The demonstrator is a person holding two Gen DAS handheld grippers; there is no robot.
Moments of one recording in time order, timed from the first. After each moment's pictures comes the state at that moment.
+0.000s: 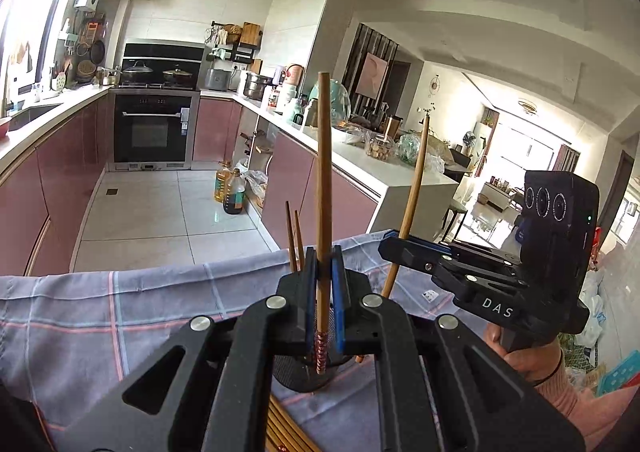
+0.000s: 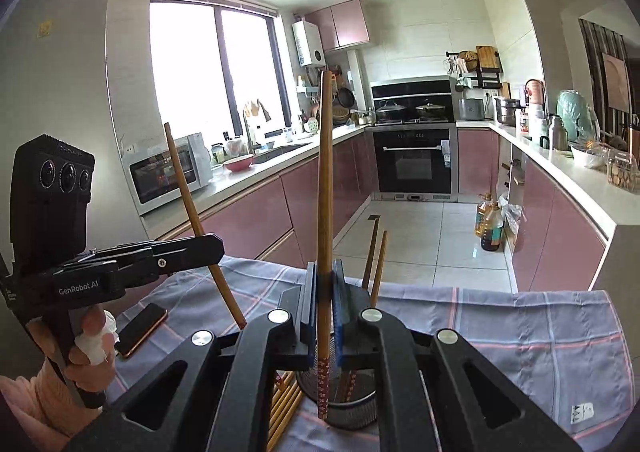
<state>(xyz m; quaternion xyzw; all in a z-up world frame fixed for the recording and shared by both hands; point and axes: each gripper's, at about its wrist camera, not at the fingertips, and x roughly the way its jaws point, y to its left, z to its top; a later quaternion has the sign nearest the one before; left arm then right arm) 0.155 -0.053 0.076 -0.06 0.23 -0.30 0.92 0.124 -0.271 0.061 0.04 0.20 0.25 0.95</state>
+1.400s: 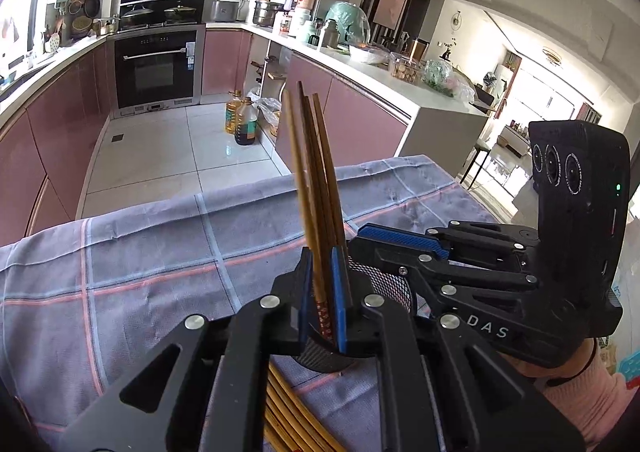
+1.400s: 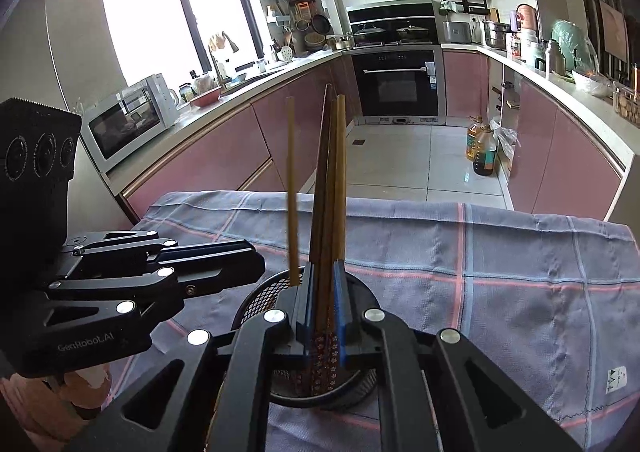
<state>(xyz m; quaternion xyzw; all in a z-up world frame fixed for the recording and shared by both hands) 0.222 -0.094 -0.010 -0.02 0.35 -0.28 0.89 0.176 -0.255 -0.021 0.04 0.33 0.22 0.92</state>
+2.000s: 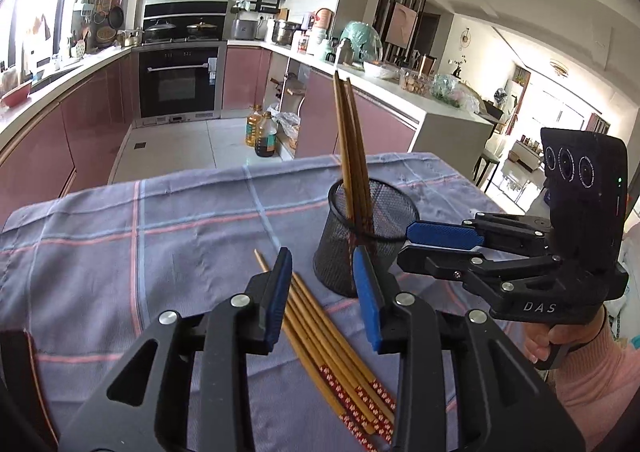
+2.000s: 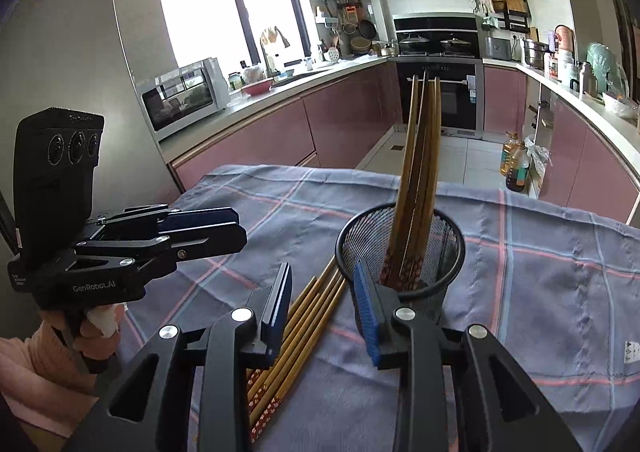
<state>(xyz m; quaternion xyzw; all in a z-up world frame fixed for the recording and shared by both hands) 0.133 -0.031 -0.034 -0.02 0.33 -0.25 0.91 0.099 -0.228 -0.038 0.01 0.34 0.29 0.89</state>
